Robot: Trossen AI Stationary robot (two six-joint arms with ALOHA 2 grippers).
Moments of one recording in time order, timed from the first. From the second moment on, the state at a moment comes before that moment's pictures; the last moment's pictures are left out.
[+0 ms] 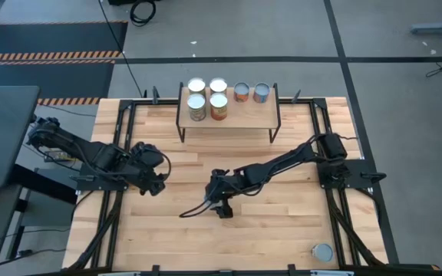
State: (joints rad) left arm -0.43 1.09 1.06 -1.11 -0.52 -0.85; right arm 0.21 2.04 1.38 -0.20 0.01 0.07
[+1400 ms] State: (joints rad) left arm -0.15 1.04 1.06 -0.62 -0.74 -0.56; right arm -0.46 1.54 1.41 -0.71 -0.03 -0.18
